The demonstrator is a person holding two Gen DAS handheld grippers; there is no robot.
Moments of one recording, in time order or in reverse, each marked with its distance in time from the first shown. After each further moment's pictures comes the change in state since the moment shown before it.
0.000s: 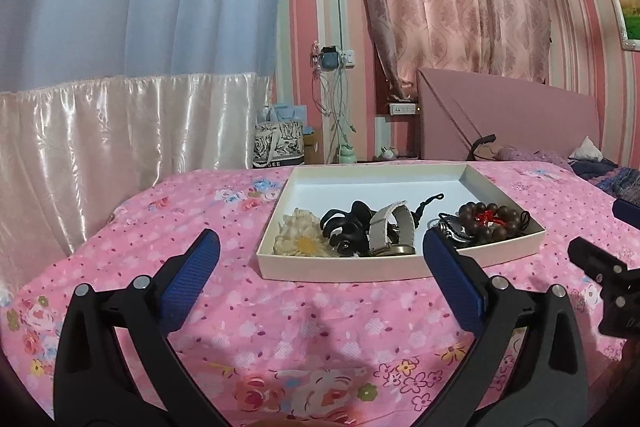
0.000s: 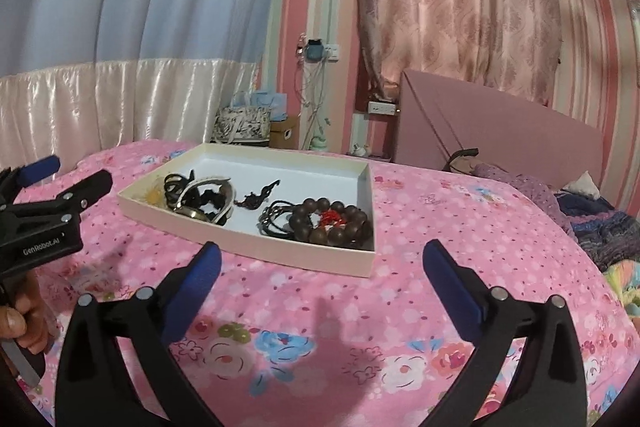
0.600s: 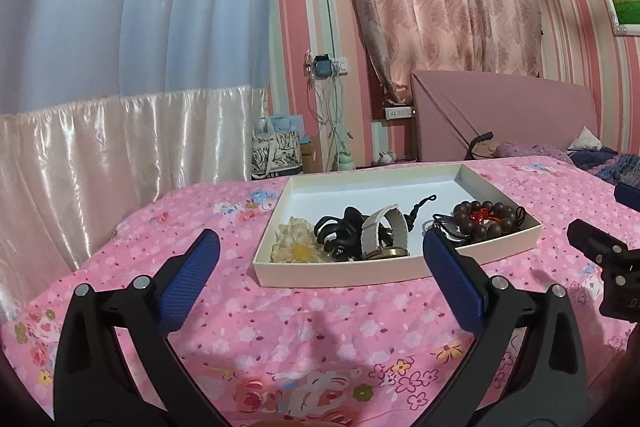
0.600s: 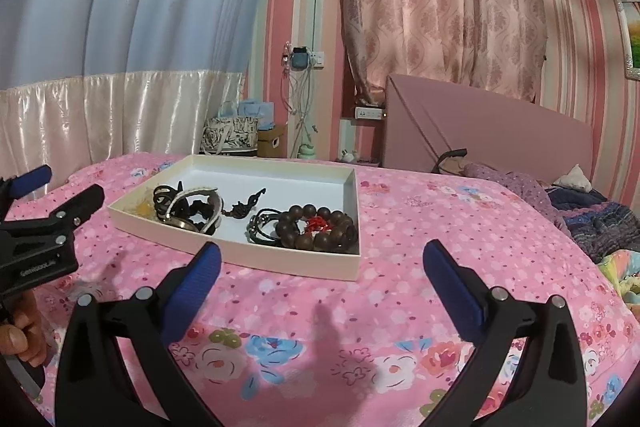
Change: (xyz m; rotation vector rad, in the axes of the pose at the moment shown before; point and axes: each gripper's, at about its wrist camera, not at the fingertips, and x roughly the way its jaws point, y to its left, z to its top) left arm -0.010 -0.014 0.001 0.071 -0.041 0.013; right arm -0.005 -0.005 0.001 0.012 -0.030 -0.036
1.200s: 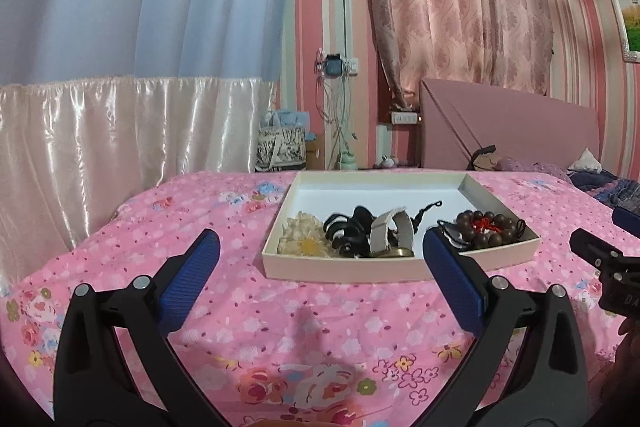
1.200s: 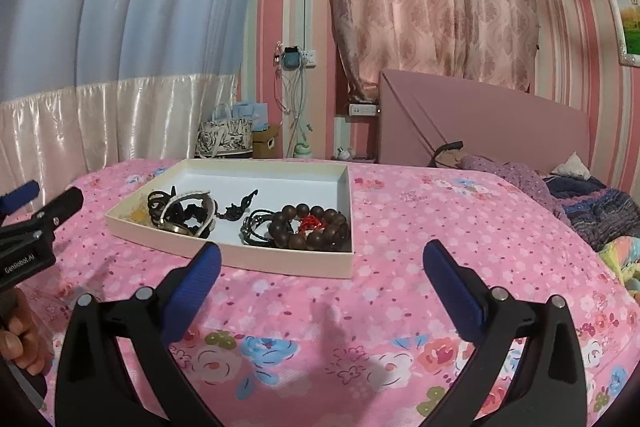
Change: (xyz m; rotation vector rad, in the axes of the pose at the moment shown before) left arm -0.001 0.018 -0.003 -0.093 0.023 -0.010; right arm 0.004 -0.012 -0.001 0.057 0.018 0.005
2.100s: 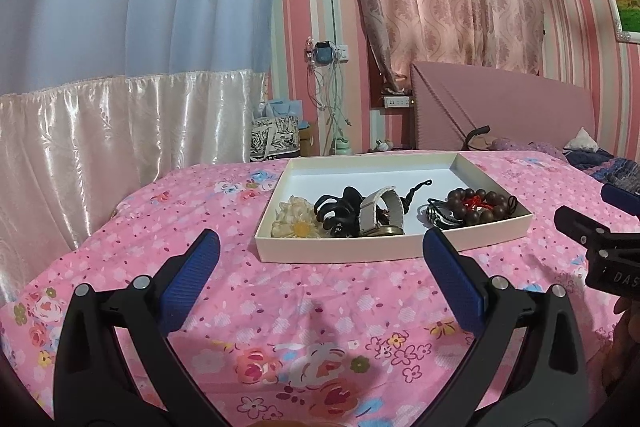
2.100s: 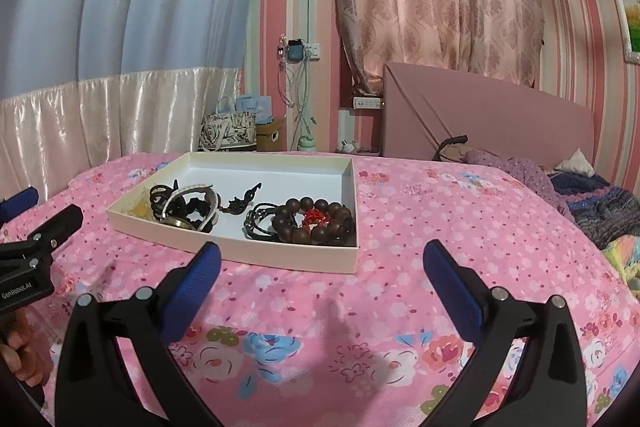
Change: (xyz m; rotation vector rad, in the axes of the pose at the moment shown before) left arm -0.009 -0.008 -0.005 0.052 0.036 -0.006; right arm 0.002 0.005 -0.001 -0.021 0.014 0.008
